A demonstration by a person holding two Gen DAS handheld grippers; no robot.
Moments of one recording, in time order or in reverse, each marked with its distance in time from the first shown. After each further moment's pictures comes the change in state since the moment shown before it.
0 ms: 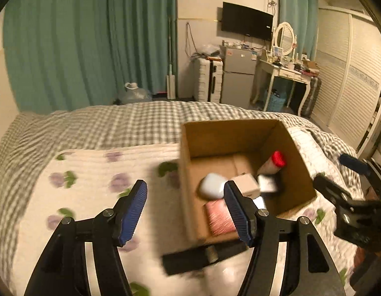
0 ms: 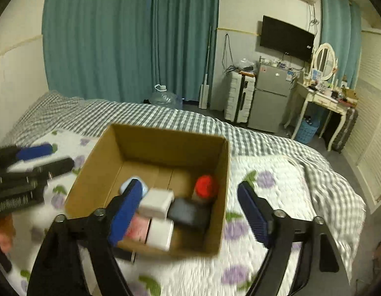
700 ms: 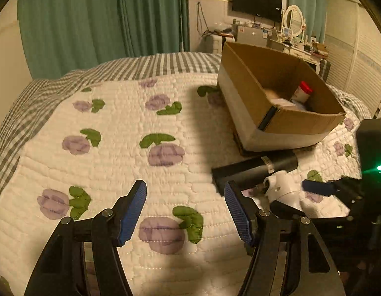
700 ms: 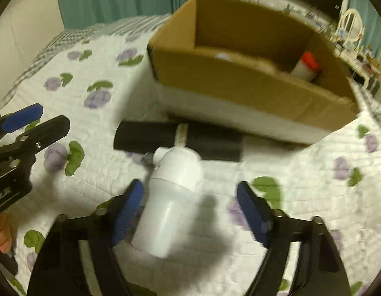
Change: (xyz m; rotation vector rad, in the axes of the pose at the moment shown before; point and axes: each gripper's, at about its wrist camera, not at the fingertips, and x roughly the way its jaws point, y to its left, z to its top) left arm 0.013 0.059 -0.124 -0.001 0.110 0.050; right arm 0.066 0.131 -0.120 -0.005 0.384 0.140
